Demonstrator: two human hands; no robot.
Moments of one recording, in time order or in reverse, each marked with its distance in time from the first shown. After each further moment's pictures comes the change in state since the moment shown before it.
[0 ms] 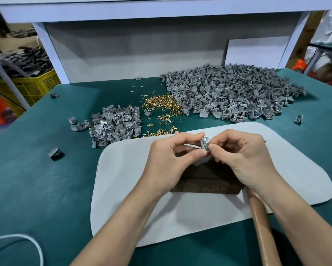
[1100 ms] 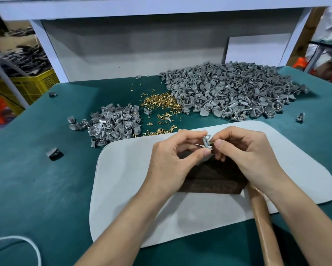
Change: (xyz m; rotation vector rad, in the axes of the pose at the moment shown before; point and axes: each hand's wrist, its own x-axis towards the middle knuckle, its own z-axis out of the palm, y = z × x) left_hand -0.002 -0.003 0.007 0.007 0.022 0.126; right_hand 0.001 -0.001 -0.005 0.065 -0.052 -0.026
